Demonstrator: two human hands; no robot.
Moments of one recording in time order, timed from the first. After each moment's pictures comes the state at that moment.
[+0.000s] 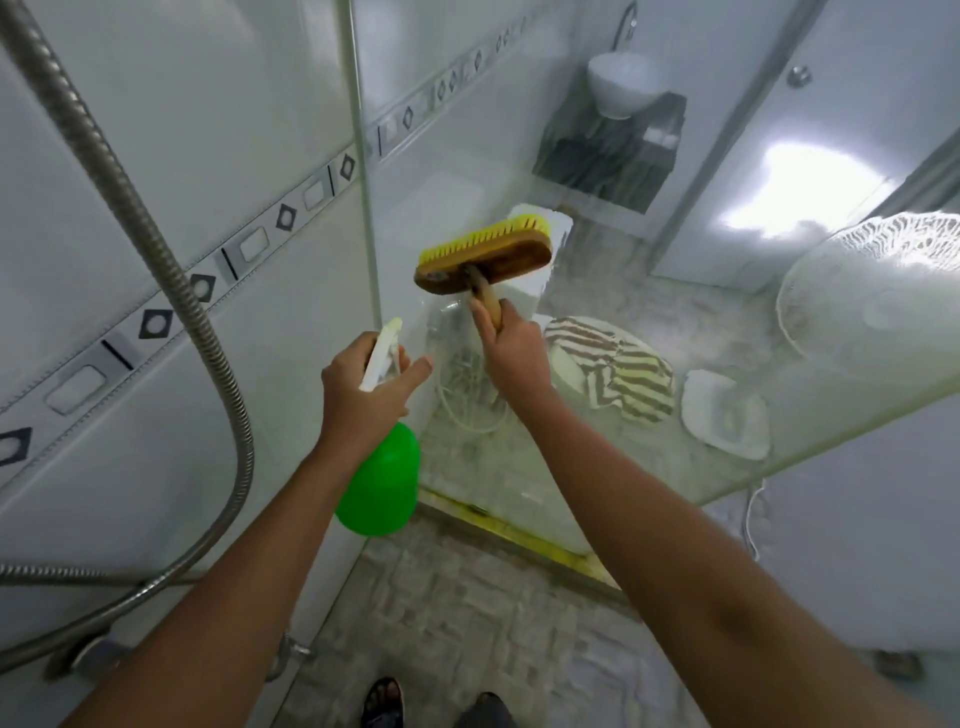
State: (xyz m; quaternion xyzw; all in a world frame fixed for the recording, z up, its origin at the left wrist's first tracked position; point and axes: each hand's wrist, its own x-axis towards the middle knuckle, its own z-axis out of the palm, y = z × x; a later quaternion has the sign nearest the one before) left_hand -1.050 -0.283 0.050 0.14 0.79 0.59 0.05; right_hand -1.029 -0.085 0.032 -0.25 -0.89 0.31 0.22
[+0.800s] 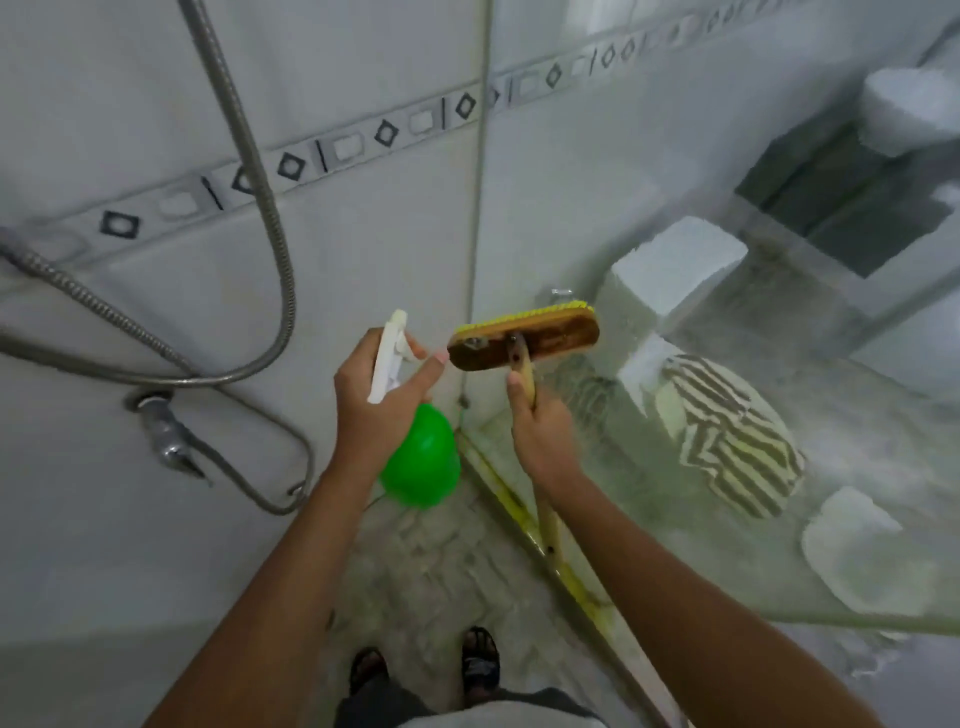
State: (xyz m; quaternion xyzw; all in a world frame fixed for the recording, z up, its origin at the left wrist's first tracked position) left_hand -0.942 -0.255 0.032 -0.04 0.76 0.64 -0.12; right_hand -0.935 -0.065 -0.023 -0.13 -0.87 0.47 0.03
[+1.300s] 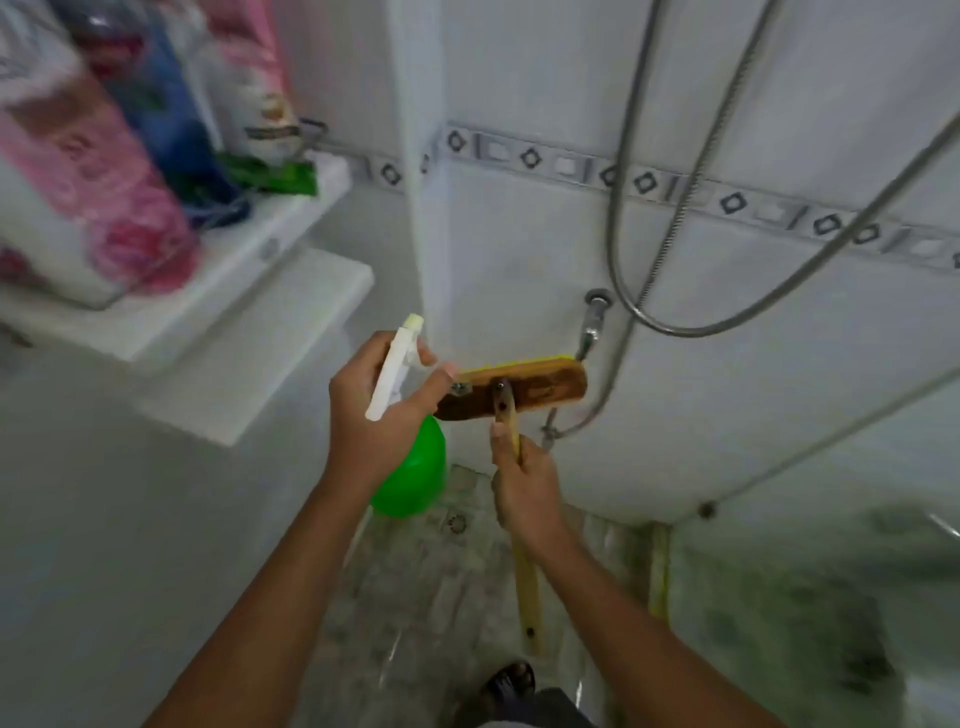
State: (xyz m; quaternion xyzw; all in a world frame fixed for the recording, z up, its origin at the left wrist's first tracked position) left_hand -0.587 -0.401 0.093 -0.35 0.69 0.45 -0.44; right_hand -0.709 -0.290 -0.001 0.27 -0.75 0.52 -0.31
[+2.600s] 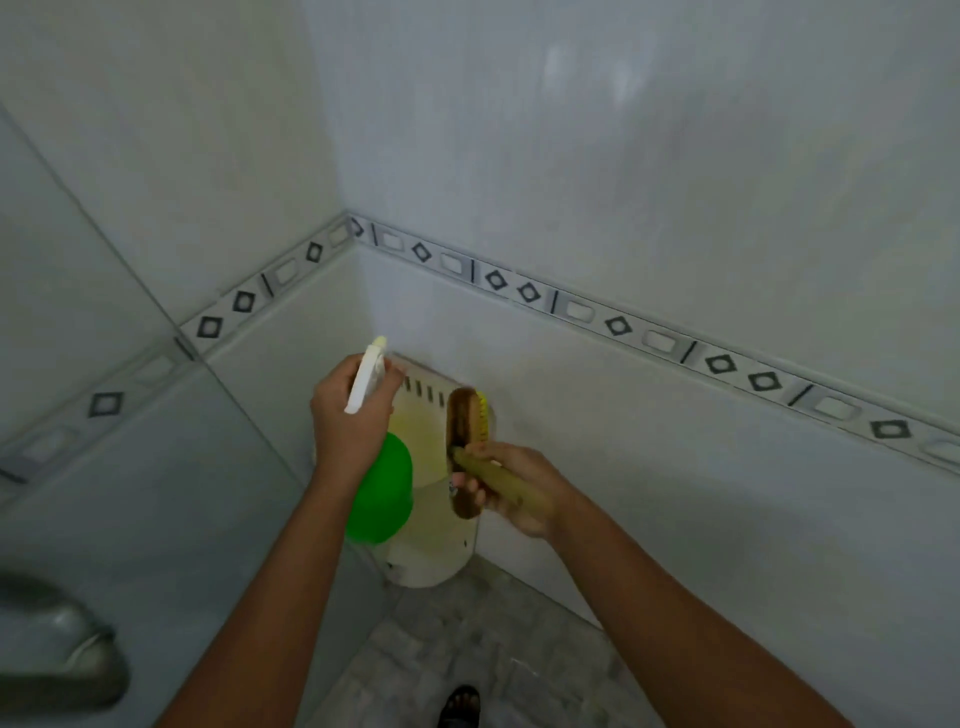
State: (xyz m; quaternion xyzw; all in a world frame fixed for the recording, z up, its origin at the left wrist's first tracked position) left_hand 0.036 0.005 0.081 -0.75 0.09 -0.05 -0.66; right_hand -0.060 -0.165 0.057 0.48 -0.32 -0.16 -0.80
